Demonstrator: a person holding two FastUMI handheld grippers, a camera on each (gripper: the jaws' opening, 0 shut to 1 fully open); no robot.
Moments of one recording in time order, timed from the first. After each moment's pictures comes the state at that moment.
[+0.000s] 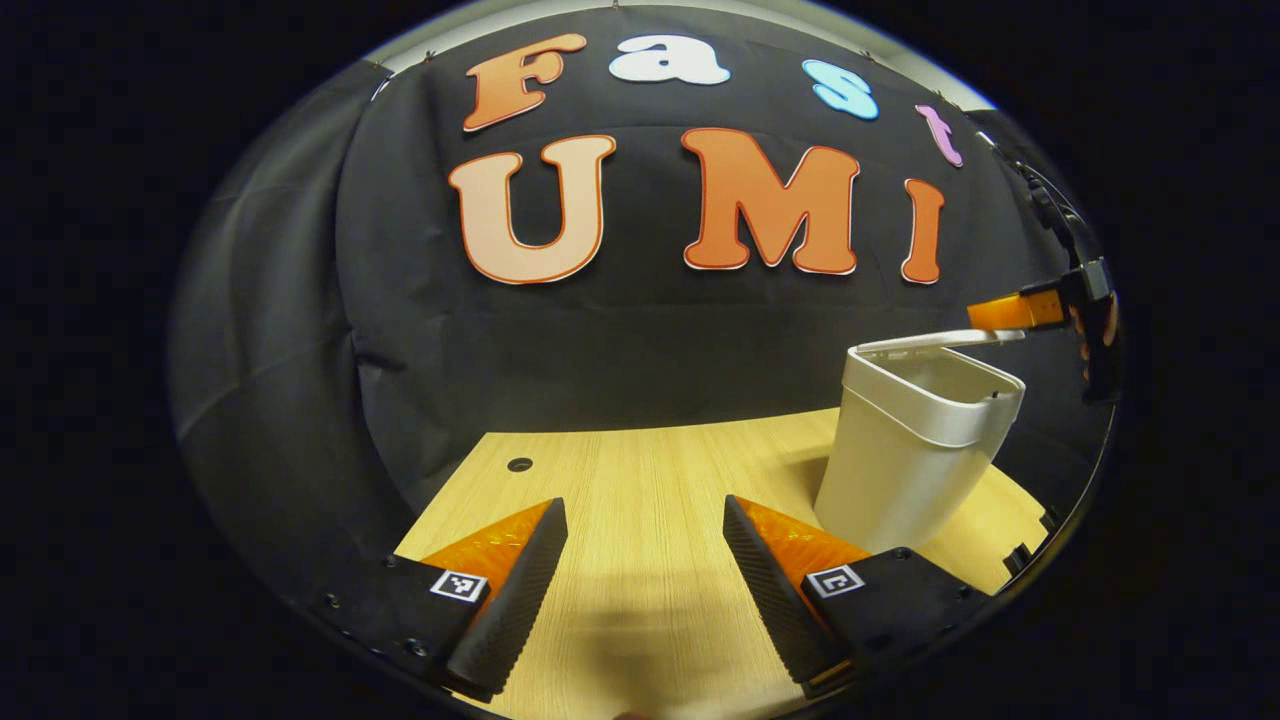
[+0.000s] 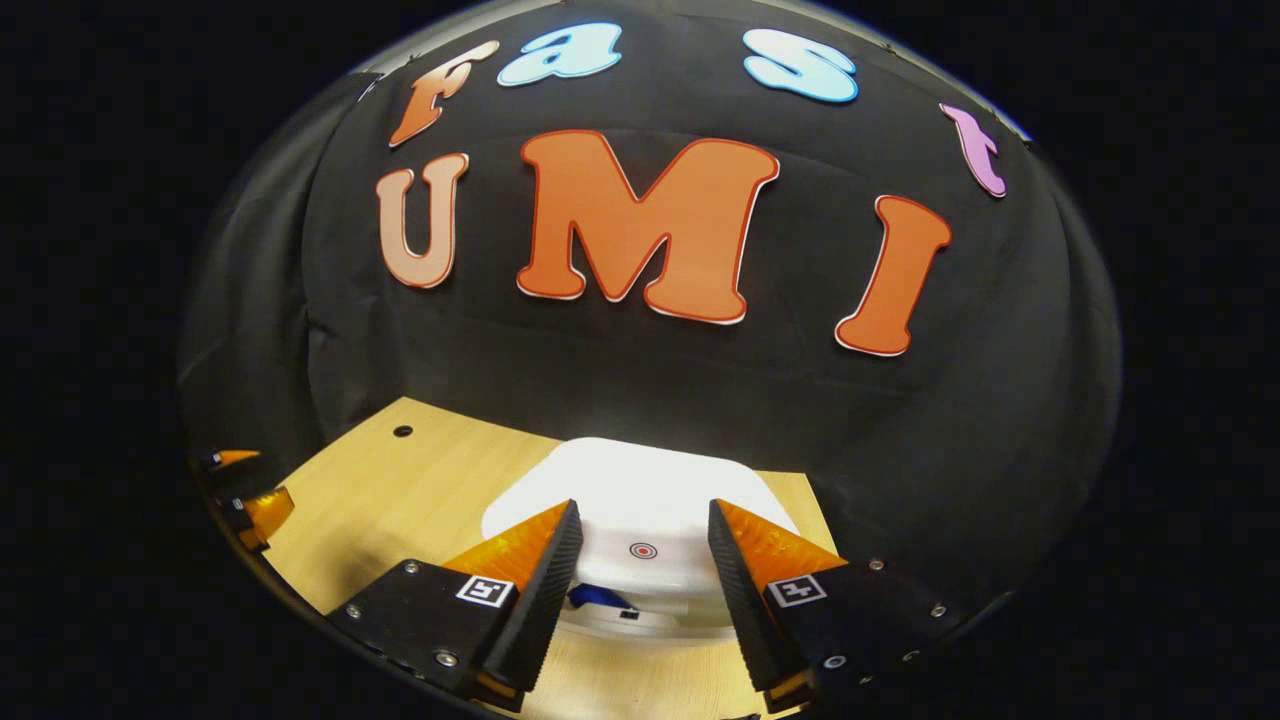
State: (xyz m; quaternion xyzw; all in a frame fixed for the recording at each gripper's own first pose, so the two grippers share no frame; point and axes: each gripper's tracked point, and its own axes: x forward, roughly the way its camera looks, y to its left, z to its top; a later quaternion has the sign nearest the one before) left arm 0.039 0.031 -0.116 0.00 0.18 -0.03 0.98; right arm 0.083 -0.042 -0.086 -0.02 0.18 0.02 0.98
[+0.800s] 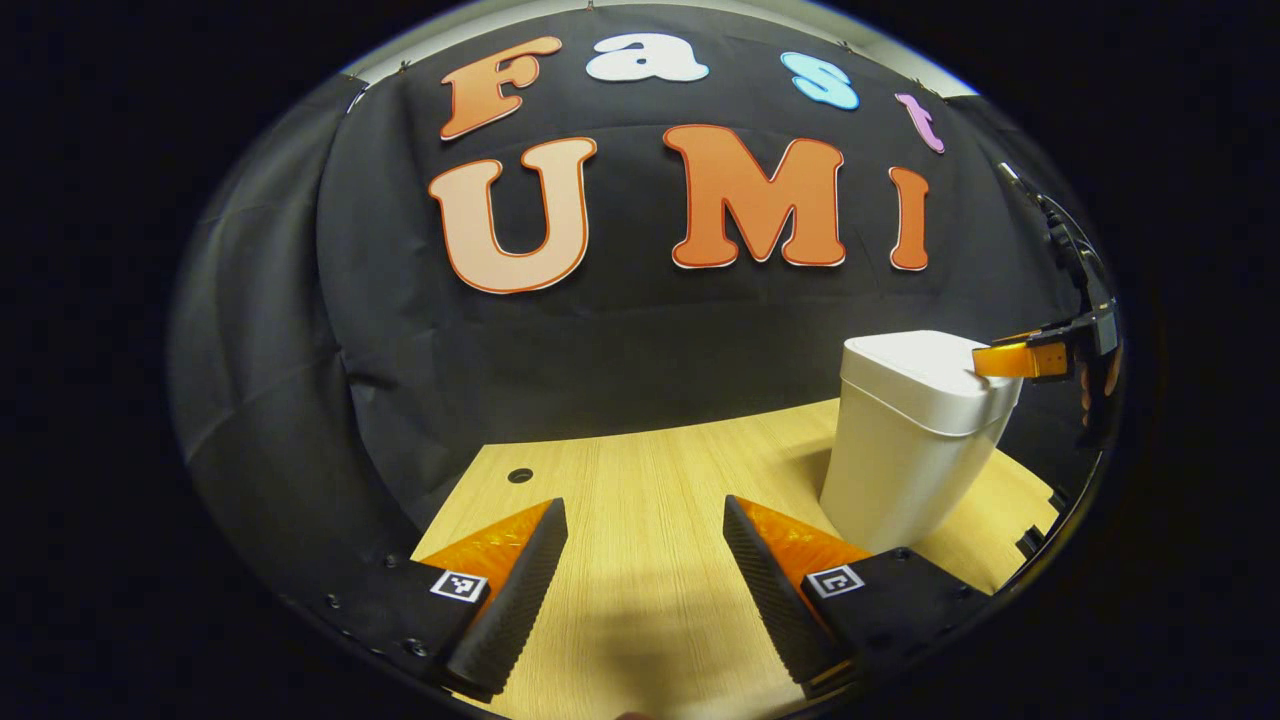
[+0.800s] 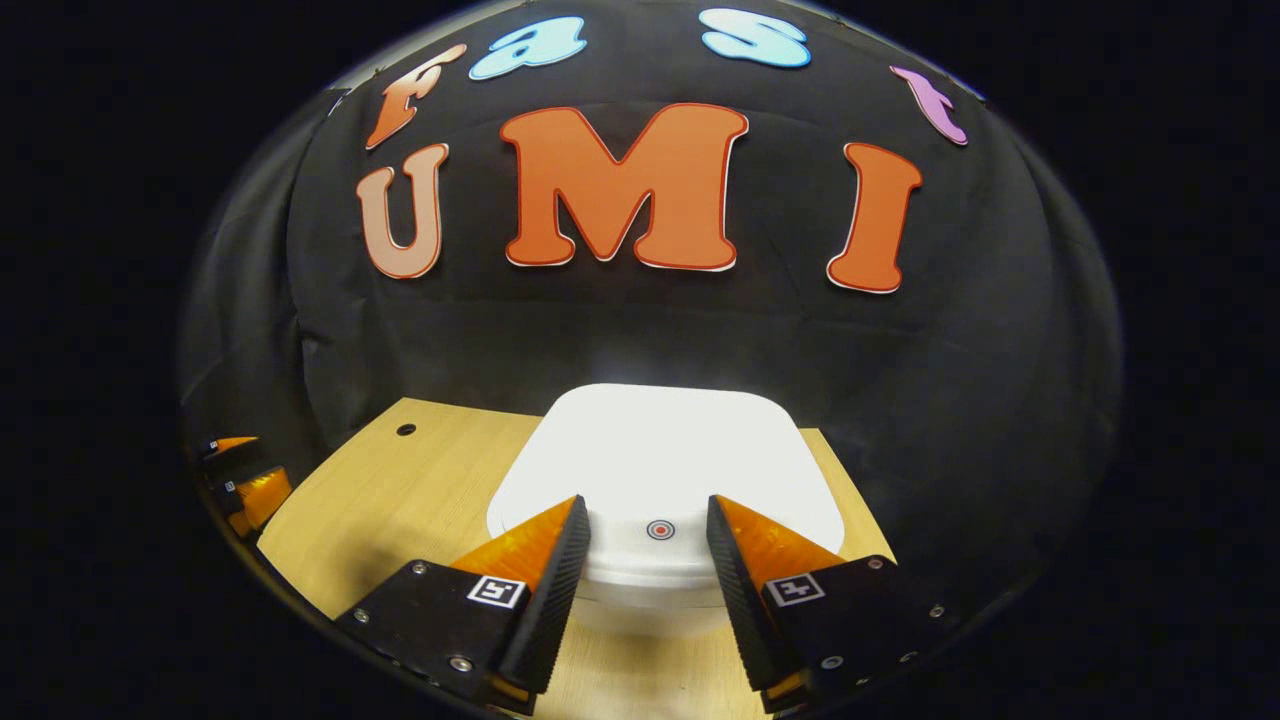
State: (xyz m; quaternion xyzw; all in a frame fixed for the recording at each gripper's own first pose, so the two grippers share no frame) left arm 0.045 0.035 -0.116 0.03 0.19 -0.04 0.98; right arm 0.070 -0.028 -0.127 0.04 0.20 0.01 0.98
